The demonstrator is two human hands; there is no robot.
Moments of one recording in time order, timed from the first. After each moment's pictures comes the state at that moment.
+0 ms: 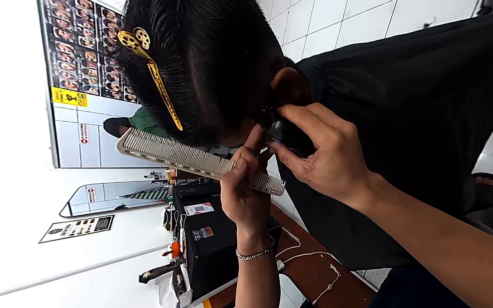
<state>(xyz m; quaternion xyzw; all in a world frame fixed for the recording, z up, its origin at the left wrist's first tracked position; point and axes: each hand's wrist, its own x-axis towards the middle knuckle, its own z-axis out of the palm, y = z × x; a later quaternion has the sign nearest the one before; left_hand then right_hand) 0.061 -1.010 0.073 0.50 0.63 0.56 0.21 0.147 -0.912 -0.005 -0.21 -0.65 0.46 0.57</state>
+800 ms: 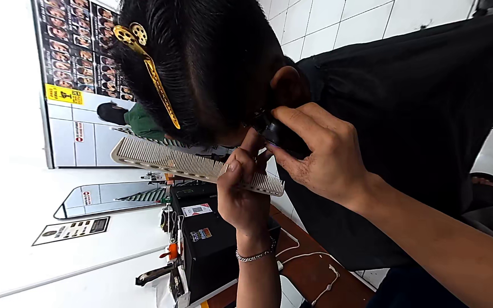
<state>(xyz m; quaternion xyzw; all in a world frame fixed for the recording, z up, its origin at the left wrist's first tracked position) 0.060 -1.011 0.071 0.48 0.61 0.59 0.22 0.146 -0.913 -0.001 -0.21 -0.66 0.44 0.57</state>
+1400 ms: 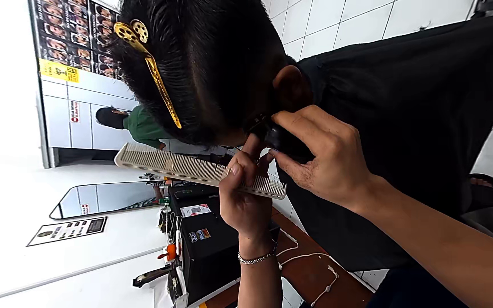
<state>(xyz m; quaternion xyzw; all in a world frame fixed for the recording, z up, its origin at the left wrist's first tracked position) 0.062 -1.016 0.069 0.47 0.60 0.61 0.21 0.147 -0.916 -0.003 -0.19 -0.67 0.44 0.57</state>
